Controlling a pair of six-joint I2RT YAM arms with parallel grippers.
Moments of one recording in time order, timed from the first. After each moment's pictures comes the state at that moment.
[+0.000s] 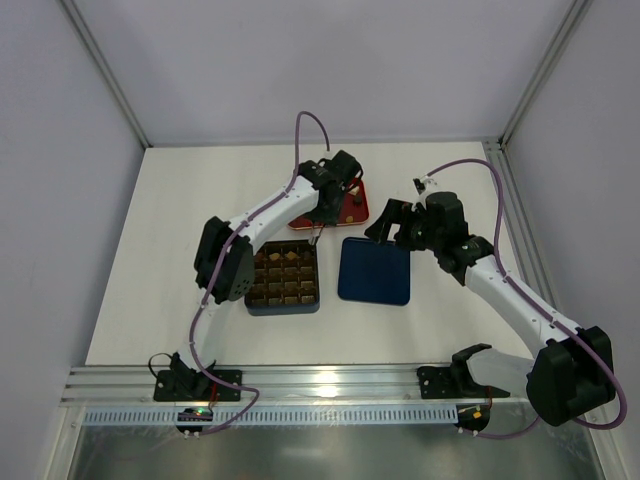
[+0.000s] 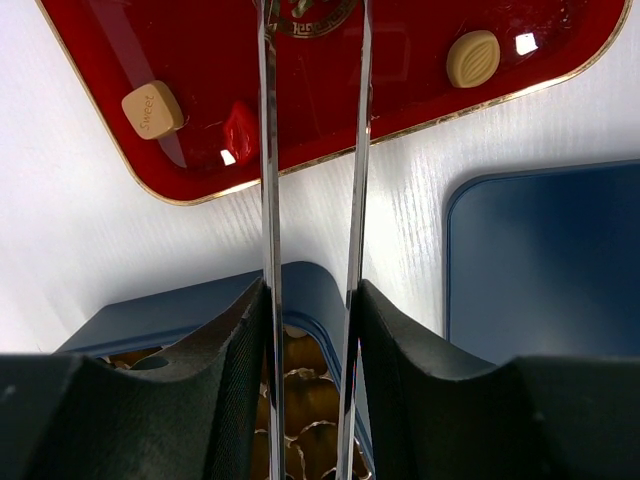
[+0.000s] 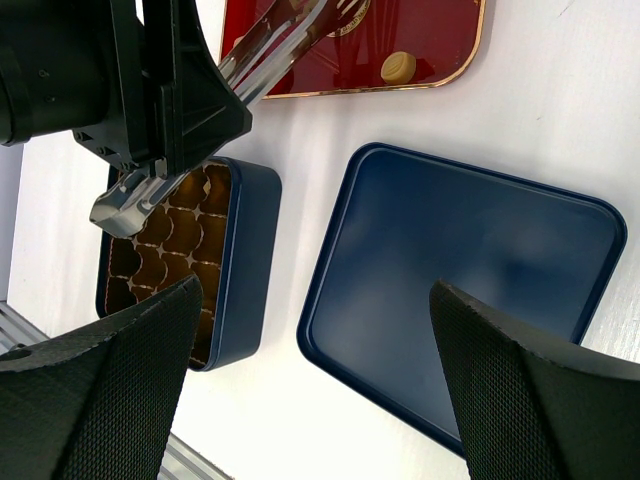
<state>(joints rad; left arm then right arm) -0.72 2.20 2.05 -1.03 -0.29 -0.38 0.36 1.16 0.82 -0.21 -0.23 0.52</state>
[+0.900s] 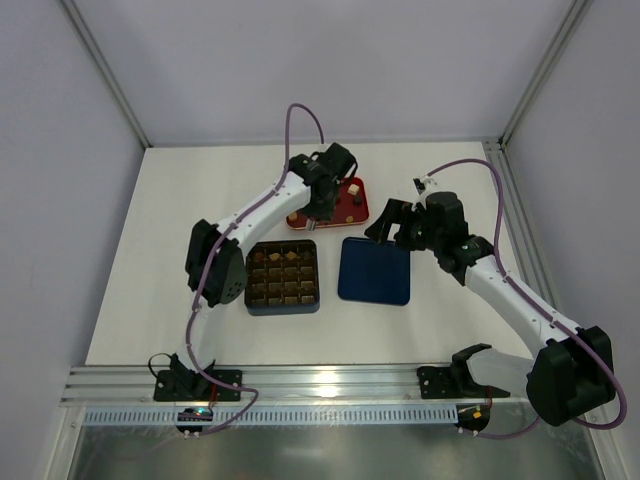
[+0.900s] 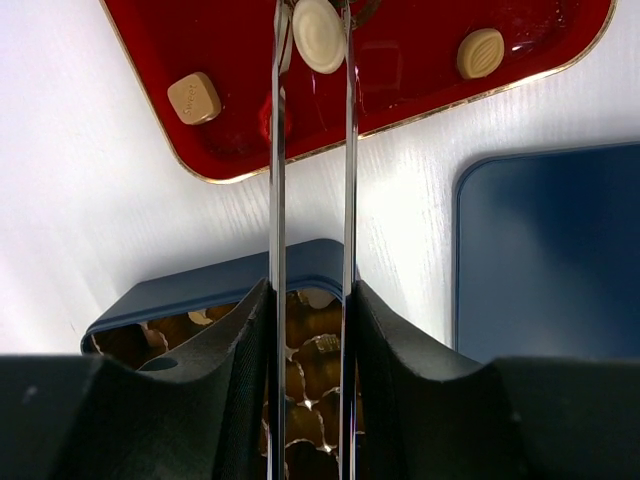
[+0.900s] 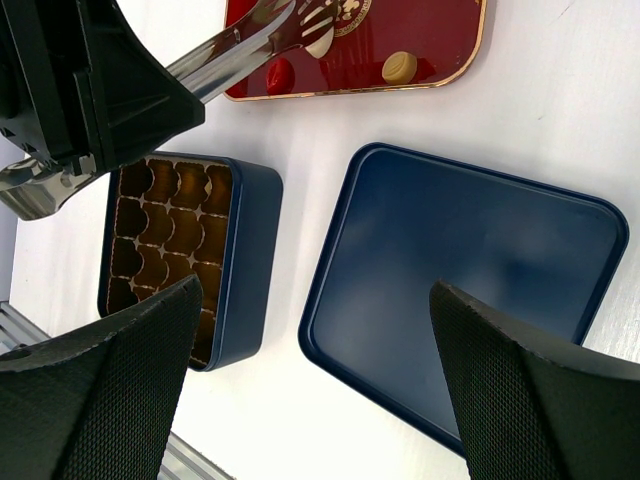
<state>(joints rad) -0.71 2.14 2.06 -1.07 -0.30 -0.36 0.36 1.16 0.82 -0.21 -0.23 0.52</state>
